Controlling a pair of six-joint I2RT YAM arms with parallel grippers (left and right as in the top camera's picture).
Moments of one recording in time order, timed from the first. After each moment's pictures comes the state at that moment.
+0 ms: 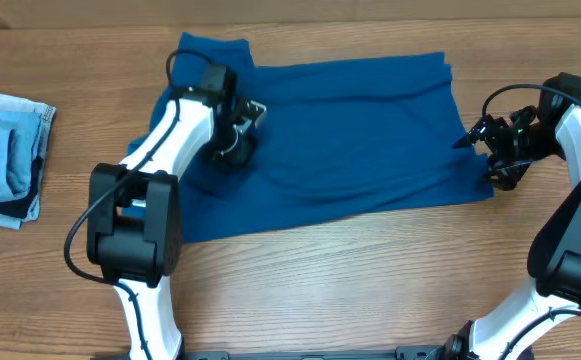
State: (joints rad) left arm -0.21 2.11 1.58 -0.90 0.20 0.29; right arm -0.36 1.96 1.53 -1.16 -0.46 0.39
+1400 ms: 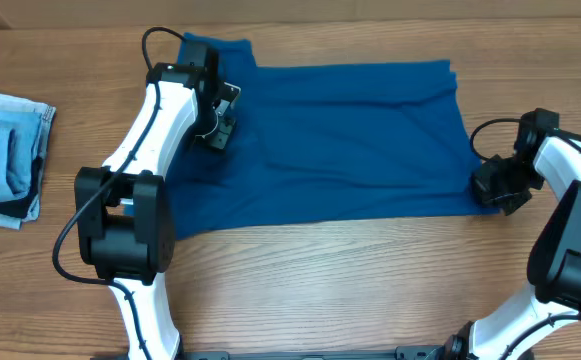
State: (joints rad) left arm -0.16 2.11 1.72 -1.04 0.01 0.22; right arm -0.35 1.93 1.21 -0.88 -0.08 0.62
